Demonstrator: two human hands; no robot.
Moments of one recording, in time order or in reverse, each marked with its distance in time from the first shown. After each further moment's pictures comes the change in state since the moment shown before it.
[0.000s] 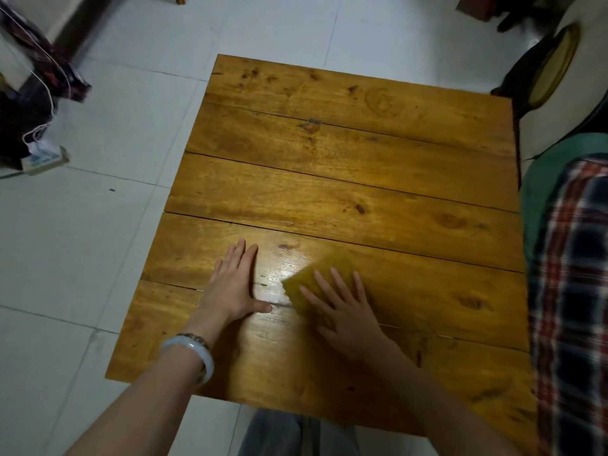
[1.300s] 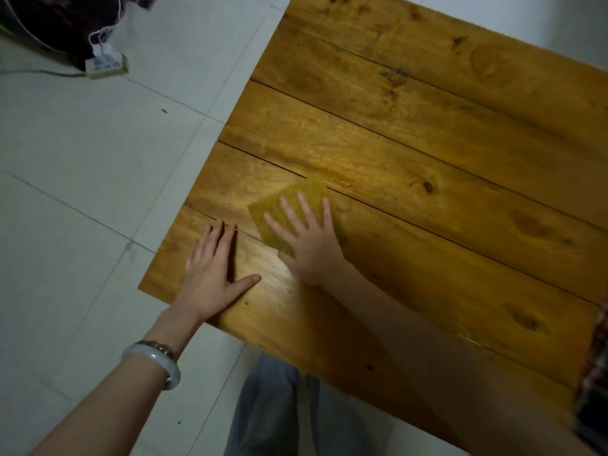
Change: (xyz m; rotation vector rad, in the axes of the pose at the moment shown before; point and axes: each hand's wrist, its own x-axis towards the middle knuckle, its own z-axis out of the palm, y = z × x) left_hand -0.079 -0.071 0.036 -0.158 0.227 -0.193; right_hand 0.114 -0.076 -0.030 -0.107 -0.035 -0.220
